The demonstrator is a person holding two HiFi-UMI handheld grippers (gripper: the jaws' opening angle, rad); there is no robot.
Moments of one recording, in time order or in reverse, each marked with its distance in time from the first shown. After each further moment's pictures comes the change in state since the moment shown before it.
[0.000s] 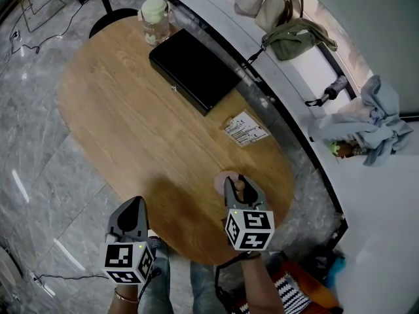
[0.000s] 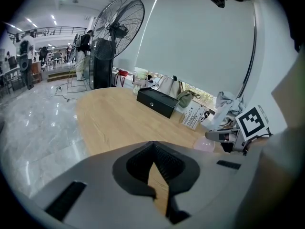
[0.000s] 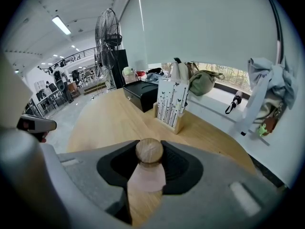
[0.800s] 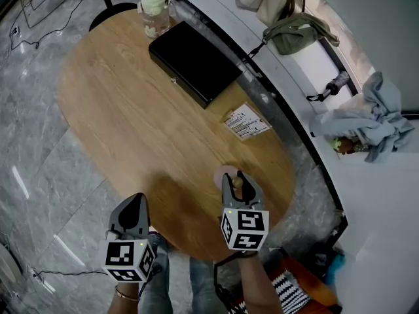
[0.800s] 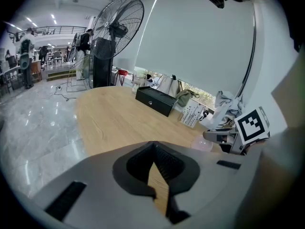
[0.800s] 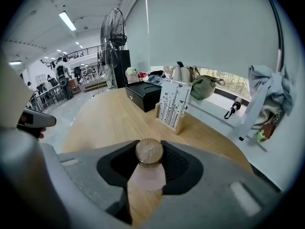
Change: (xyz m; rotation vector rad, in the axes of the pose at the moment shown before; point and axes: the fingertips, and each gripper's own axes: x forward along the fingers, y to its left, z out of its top) left arm -0.001 -0.007 -0.008 -0.003 0.003 -0.006; right arm -0.003 0.006 -0.005 -0.061 -0.029 -0.027
